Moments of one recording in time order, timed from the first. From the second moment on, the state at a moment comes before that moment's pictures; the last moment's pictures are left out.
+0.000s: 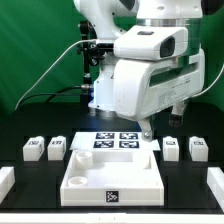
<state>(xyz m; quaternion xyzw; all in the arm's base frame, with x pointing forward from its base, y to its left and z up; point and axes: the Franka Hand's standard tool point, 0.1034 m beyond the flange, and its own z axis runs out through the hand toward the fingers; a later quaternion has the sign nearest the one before) 0.566 0.056 0.114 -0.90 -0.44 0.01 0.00</state>
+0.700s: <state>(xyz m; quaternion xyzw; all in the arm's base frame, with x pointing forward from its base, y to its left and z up) 0.566 0.056 0.114 -0.90 -0.44 0.01 0.00</state>
